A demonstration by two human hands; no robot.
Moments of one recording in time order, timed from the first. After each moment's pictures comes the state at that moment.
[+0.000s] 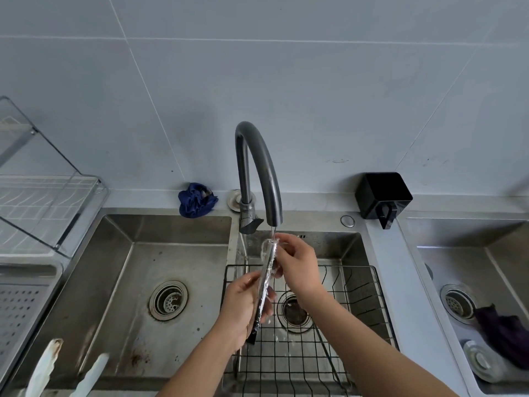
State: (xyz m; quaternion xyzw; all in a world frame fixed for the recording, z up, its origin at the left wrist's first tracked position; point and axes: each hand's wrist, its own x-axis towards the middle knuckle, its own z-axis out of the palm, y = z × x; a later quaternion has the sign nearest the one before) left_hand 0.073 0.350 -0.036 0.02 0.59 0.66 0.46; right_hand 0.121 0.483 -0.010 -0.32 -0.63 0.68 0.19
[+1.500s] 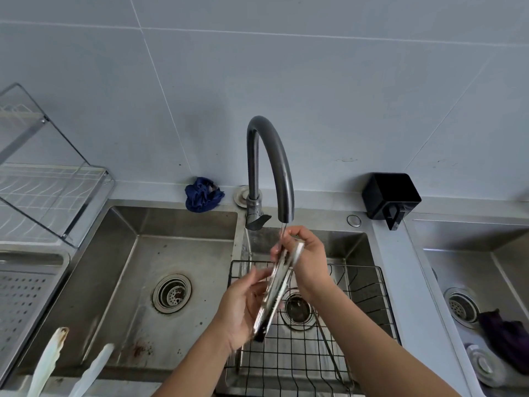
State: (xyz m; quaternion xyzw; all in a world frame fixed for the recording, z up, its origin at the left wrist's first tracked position) left_hand 0.071 0.331 -0.024 -0.02 0.44 0.71 0.55; right_hand 0.117 0.483 0.003 -0.28 -0.52 0.78 0.20
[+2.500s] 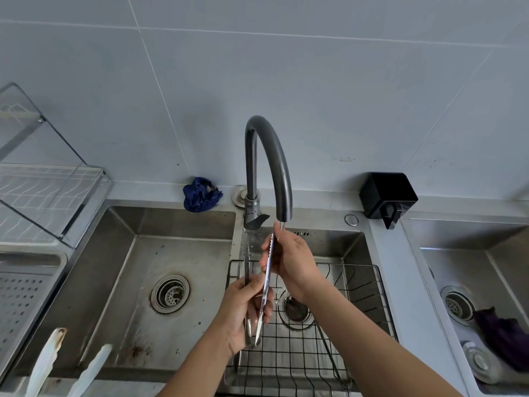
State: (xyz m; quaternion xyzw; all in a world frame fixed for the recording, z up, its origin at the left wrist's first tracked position) left_hand 0.073 0.327 -0.029 -0.02 0.48 0.71 0.52; right_hand 0.108 0.472 0.013 -0.27 -0.51 0.81 0.09
